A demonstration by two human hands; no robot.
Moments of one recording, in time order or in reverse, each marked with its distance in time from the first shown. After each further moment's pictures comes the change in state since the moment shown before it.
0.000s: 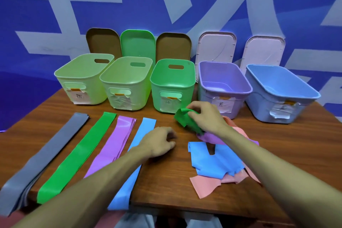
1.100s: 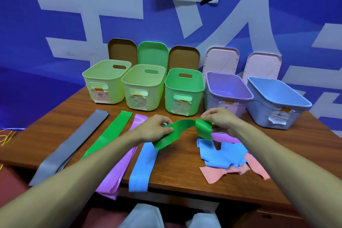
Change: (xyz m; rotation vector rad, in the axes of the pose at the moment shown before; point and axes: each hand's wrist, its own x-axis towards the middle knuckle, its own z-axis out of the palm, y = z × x) left_hand -0.074 -0.004 -0.073 -0.425 -0.014 0.001; right_hand -0.033 -0.031 -0.018 0.413 -0.133 0.431
